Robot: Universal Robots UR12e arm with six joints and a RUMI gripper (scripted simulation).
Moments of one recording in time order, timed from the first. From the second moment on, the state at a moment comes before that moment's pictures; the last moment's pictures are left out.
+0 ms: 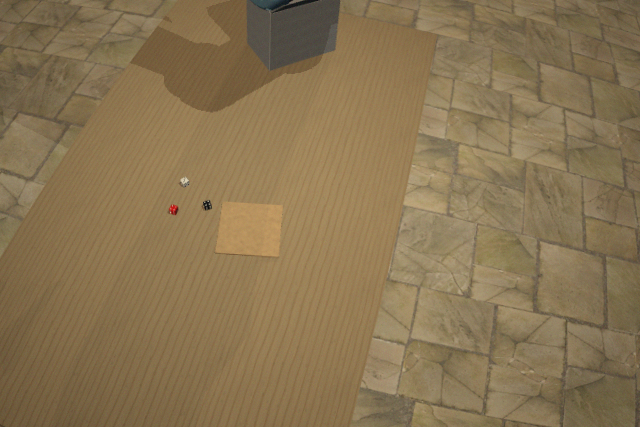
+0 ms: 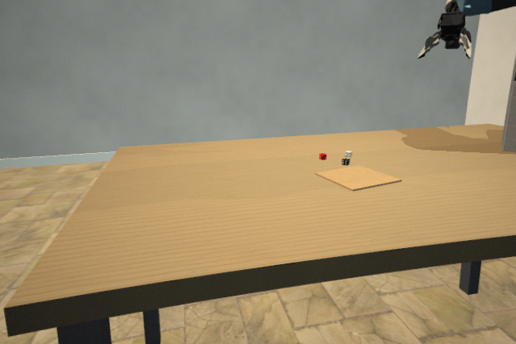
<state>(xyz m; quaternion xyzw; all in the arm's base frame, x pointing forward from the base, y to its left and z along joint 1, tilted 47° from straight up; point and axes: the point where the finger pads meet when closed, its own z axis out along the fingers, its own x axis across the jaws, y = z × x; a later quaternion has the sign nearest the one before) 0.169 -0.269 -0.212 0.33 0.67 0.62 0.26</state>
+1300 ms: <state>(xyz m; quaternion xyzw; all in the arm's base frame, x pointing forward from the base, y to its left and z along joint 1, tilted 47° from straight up) 0.375 -0.288 -0.128 0.20 0.87 0.42 0.19</state>
